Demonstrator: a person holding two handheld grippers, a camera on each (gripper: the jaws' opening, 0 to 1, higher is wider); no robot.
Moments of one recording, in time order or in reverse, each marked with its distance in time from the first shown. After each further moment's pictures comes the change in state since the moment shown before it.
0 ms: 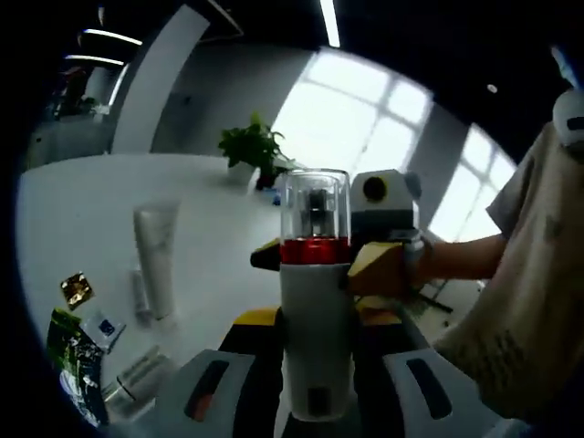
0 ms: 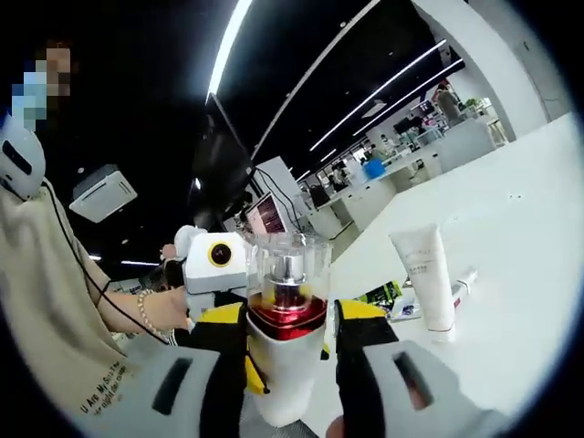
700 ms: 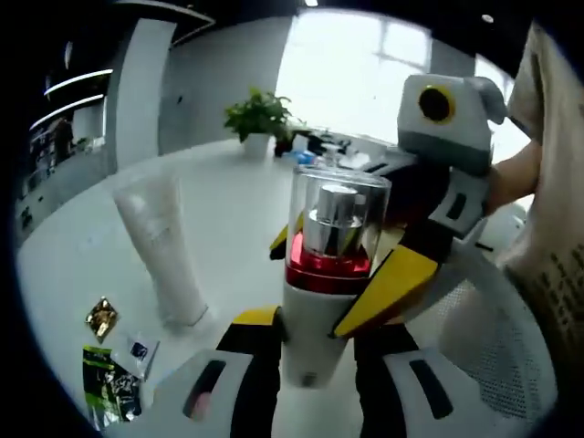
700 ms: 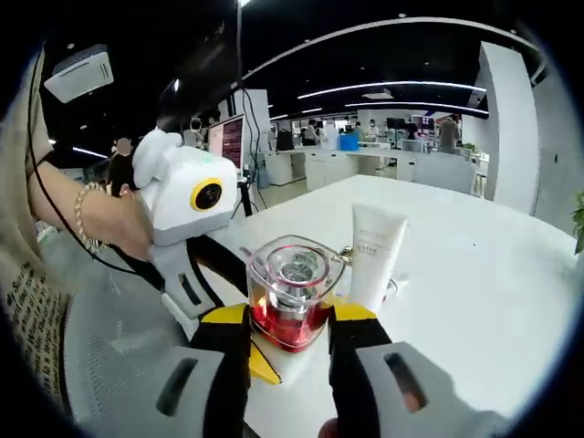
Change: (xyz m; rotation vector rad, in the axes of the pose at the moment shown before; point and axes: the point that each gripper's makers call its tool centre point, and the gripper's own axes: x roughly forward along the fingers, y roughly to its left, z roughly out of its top) left arm 0.040 0.062 -0.046 0.239 0.186 0.158; right arm -0.002 -0.059 -0.051 -0.397 0.354 -0.313
